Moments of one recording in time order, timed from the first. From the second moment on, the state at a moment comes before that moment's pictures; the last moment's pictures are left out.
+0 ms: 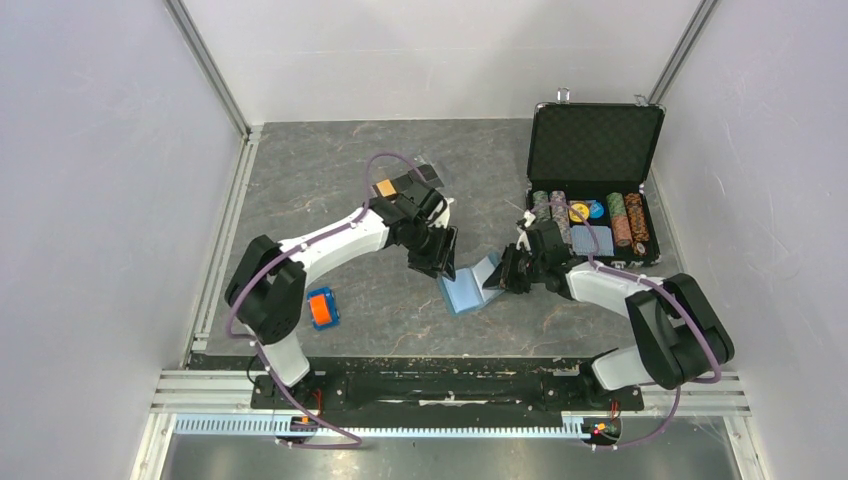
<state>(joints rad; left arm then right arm) -0.72 1.72 1.28 -0.67 0.32 -0.43 0.39 1.42 0.56 -0.01 -0.41 0.69</state>
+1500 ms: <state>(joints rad) -0.88 2.18 1.61 -0.67 0.42 -0.39 0.39 1.33 0.72 -0.32 -0.32 0.43</state>
